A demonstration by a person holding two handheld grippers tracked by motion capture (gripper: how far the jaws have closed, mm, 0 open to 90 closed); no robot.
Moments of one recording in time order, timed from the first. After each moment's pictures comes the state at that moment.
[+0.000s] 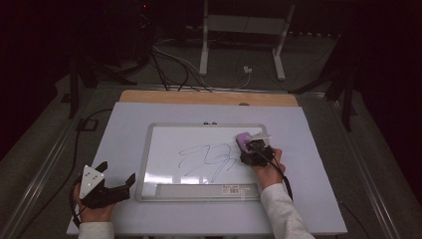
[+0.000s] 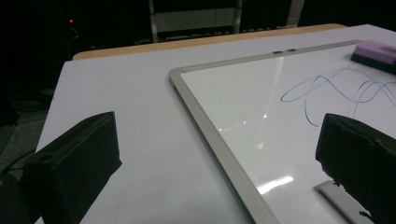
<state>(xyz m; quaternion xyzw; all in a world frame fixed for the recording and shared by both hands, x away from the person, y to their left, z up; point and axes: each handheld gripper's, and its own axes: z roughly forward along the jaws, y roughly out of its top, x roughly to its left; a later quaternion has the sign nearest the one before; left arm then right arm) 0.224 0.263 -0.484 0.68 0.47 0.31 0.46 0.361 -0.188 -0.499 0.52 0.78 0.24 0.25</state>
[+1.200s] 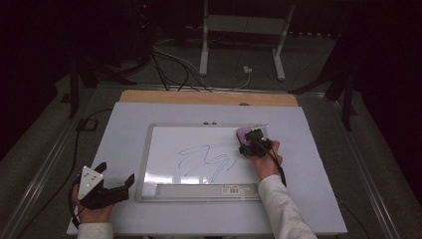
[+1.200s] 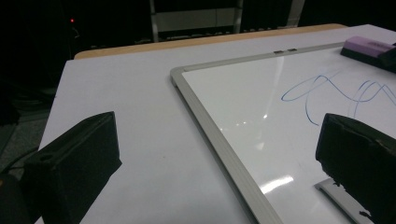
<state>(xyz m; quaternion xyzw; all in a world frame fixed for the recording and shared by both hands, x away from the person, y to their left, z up) 0.222 0.265 -0.484 0.68 0.47 0.31 0.46 0.392 -0.185 -0.494 0.55 0.78 0.22 0.23</state>
